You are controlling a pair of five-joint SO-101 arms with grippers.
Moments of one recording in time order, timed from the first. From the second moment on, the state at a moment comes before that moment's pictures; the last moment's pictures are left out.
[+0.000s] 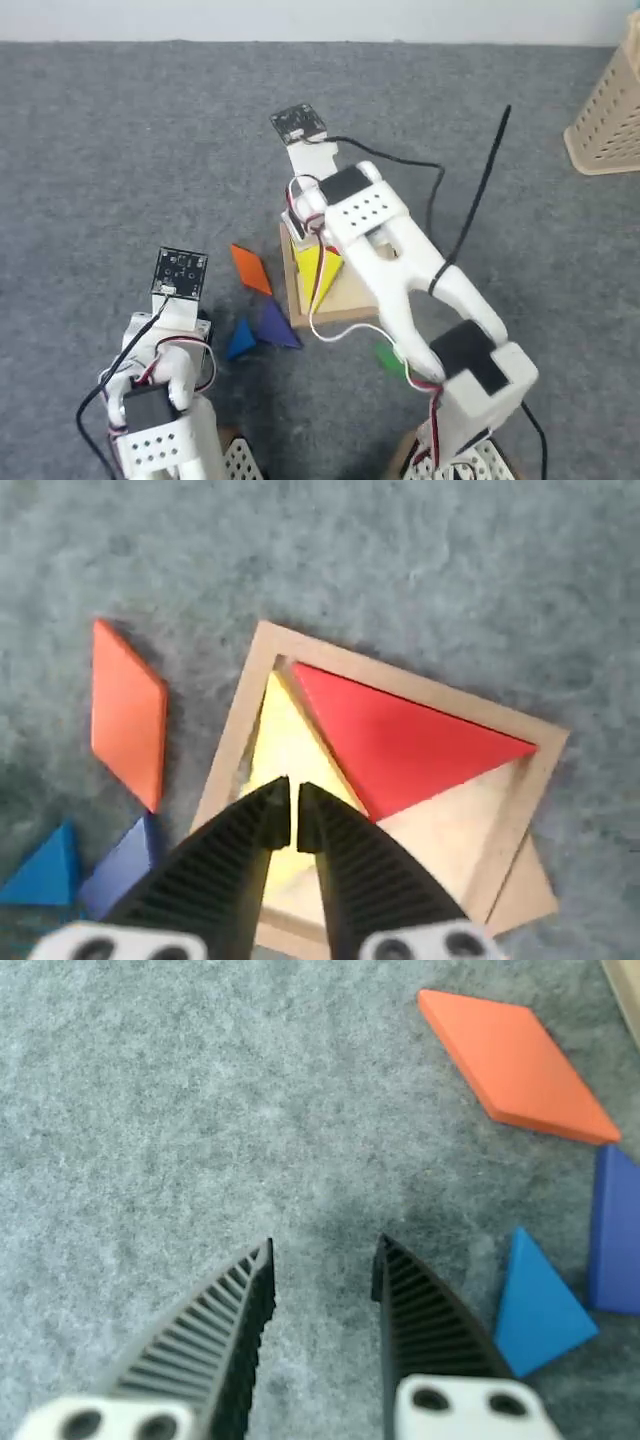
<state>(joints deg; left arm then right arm) -21.5 -103.4 96.9 73.1 -18.9 -35.5 8.5 4.8 64.5 -5.0</state>
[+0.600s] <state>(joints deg) -21.5 -103.4 96.9 73.1 -18.9 -37.2 7.9 22.2 54.3 1.5</state>
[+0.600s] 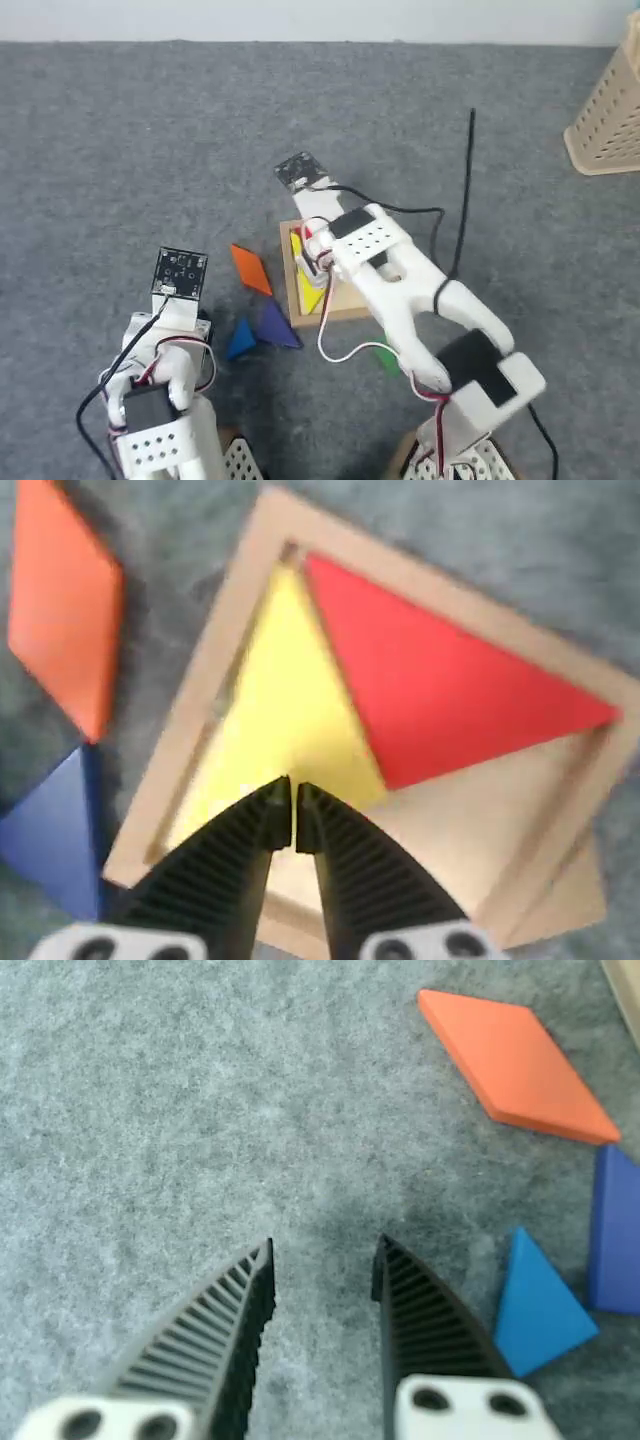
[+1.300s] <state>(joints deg) -21.5 -103.4 96.9 73.1 -18.9 -32.5 -10.2 16.2 73.4 1.6</state>
